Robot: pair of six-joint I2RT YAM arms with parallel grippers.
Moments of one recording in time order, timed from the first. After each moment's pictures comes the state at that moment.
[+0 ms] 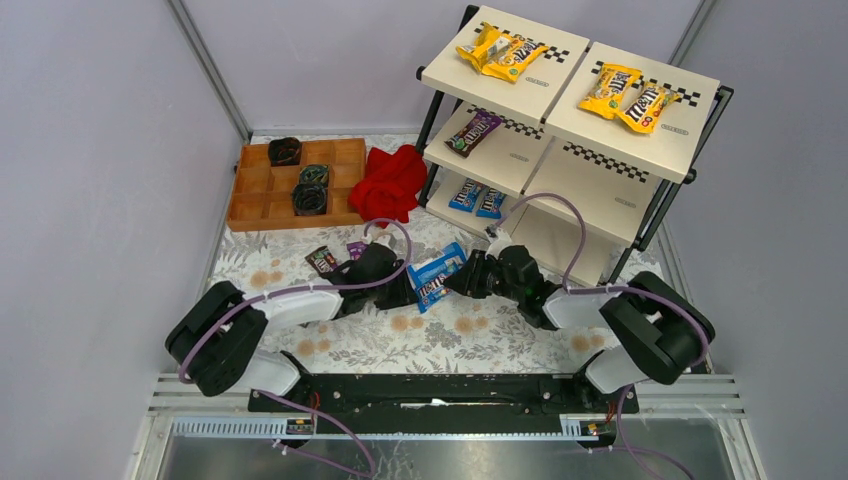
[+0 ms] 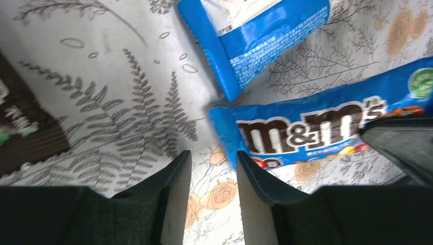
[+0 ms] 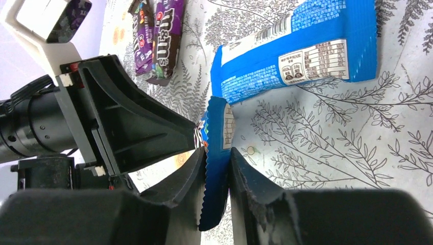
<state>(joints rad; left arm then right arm) -0.72 1.40 0.55 -0.02 0.06 -0.85 0.68 1.50 0.40 0.67 -0.25 0.83</state>
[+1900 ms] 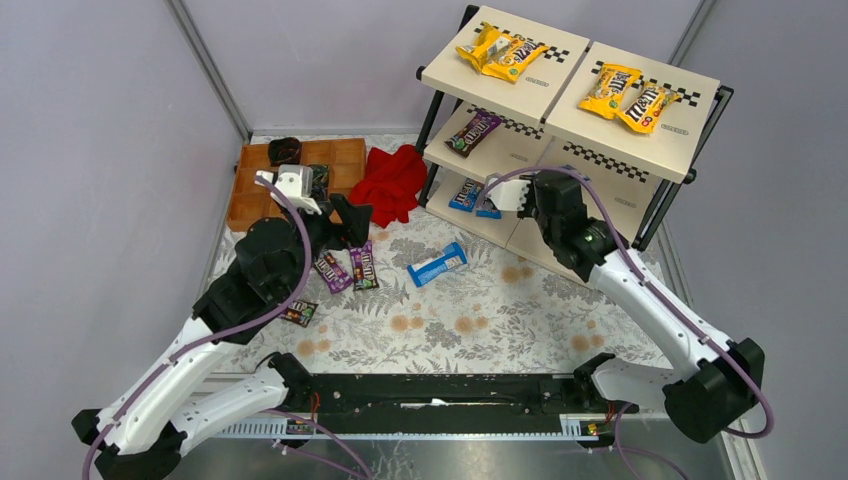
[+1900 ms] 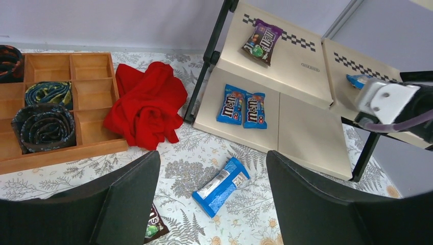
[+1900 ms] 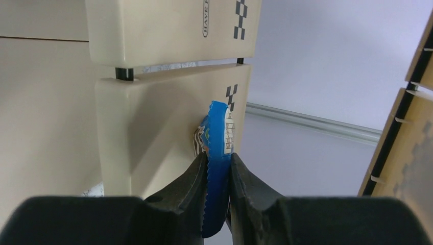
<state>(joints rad) -0.75 0.76 1.03 -0.39 -0.38 -0.36 0.53 1.15 1.04 -0.35 0.47 -1.23</state>
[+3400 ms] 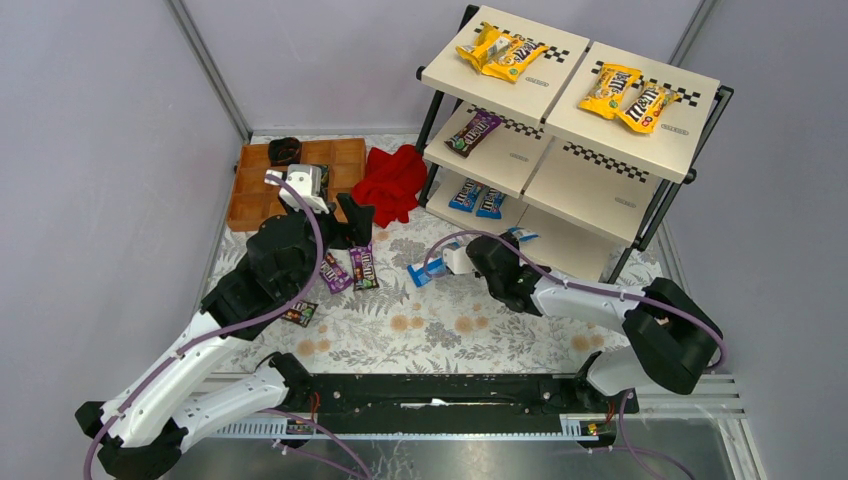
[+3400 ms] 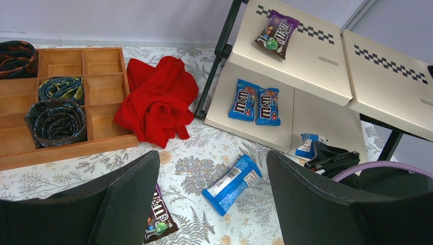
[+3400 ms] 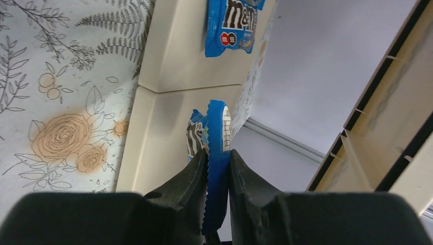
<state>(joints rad) -0.76 0.78 1.02 -0.39 -0.44 -0.34 0.83 1.43 0.68 0.00 0.66 -1.12</state>
